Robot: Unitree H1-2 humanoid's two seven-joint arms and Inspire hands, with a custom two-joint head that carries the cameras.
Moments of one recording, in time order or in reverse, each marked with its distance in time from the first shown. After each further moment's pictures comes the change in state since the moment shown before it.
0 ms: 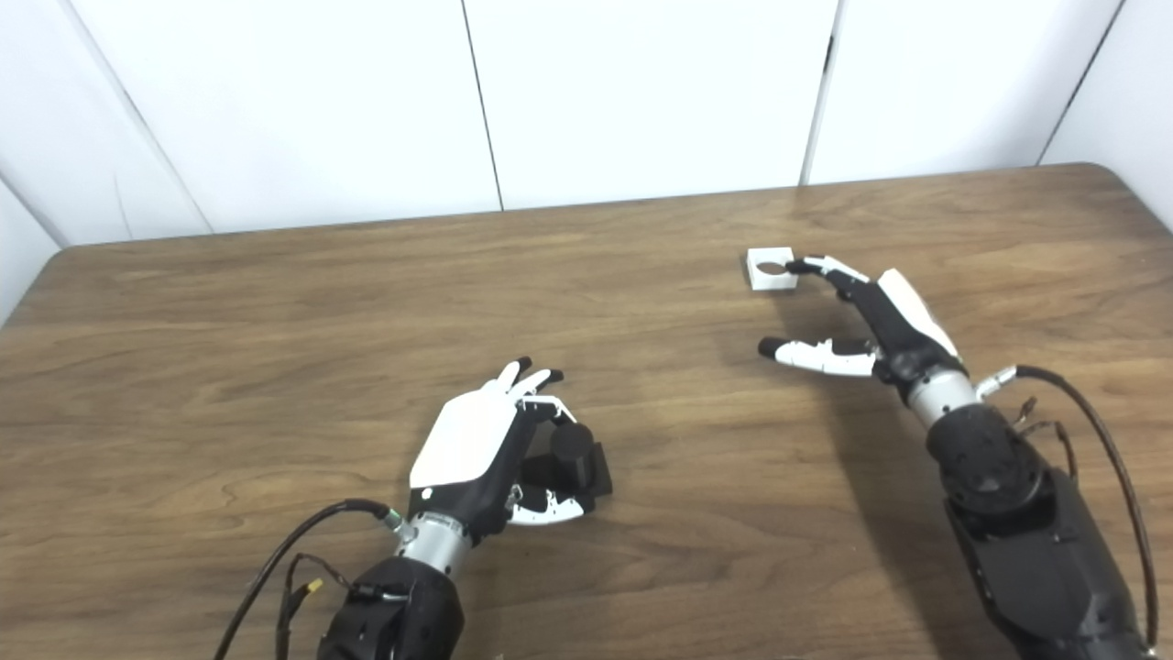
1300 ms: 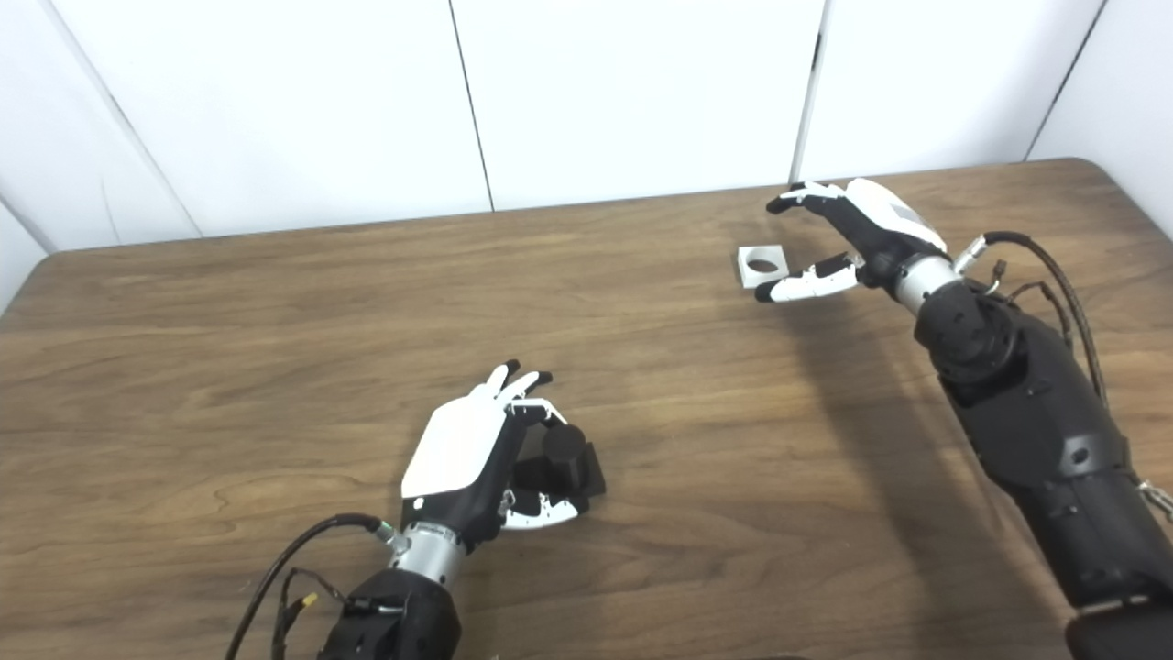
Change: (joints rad) left arm 0.020 -0.010 0.000 0.005 -0.003 -0.004 0.040; right arm -0.268 -0.095 0.123 0.247 -0.171 -0.047 0.093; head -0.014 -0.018
